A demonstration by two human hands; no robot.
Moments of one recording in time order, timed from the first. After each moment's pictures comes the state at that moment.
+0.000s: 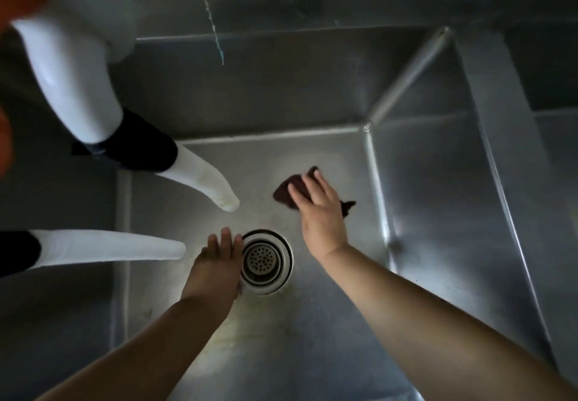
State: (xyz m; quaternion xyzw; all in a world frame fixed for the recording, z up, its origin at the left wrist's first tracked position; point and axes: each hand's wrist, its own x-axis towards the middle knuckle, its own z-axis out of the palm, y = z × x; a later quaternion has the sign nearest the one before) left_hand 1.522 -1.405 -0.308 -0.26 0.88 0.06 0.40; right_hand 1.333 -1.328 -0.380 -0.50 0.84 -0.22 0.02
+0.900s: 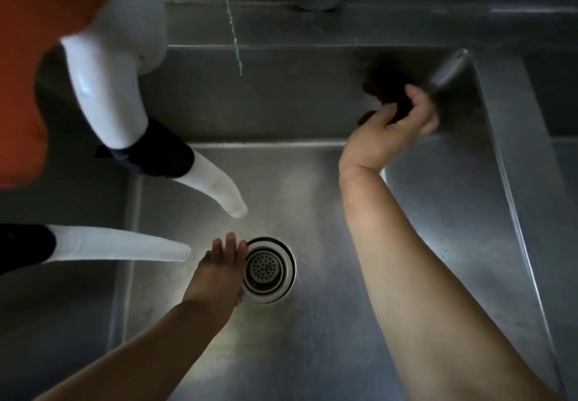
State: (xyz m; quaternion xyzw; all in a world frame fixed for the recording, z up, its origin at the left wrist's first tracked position) left_hand 1.520 -1.405 -0.311 -0.26 0.87 0.06 0.42; right_hand 1.258 -1.426 -0.259 -0.06 0.73 -0.66 -0.18
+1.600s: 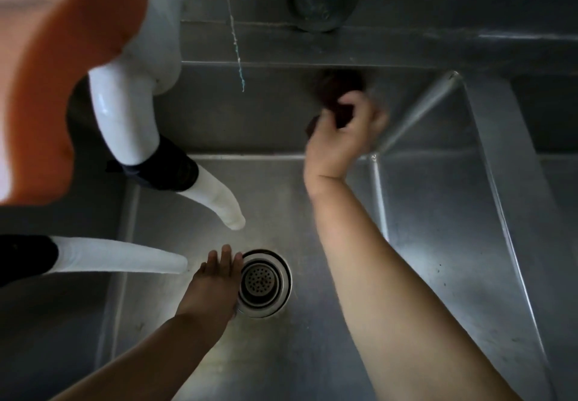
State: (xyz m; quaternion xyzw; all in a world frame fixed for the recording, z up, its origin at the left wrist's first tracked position) left_hand 1.521 -1.406 -0.312 -0.27 0.87 0.07 0.41; right_hand 1.286 -1.453 -0.253 -0.17 0.72 -0.65 -0.14
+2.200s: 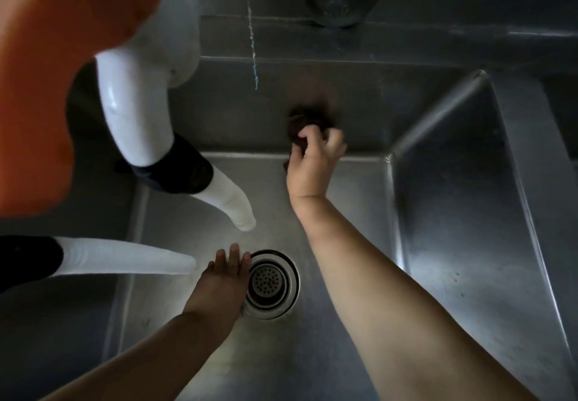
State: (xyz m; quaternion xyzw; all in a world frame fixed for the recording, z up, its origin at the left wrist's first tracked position) left_hand 1.520 -1.408 -0.318 -0.26 0.87 0.06 0.42; right_hand 1.314 -1.460 -0.328 -0.32 0.84 -0.44 -0.05
